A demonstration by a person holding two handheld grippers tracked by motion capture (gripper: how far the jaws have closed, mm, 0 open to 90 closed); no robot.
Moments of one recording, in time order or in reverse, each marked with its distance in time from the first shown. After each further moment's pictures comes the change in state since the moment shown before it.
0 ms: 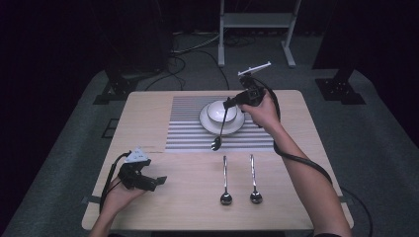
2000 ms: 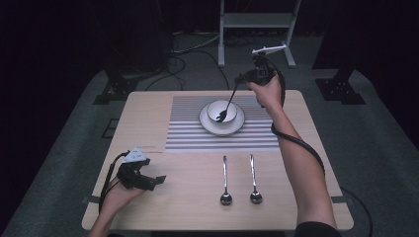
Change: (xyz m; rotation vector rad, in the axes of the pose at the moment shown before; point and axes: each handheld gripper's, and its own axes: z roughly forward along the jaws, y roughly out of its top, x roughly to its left) left arm 0.002 -0.001 -0.002 -0.021 -0.003 -0.008; right arm -0.034 0.044 -0.027 -0.177 -0.132 0.131
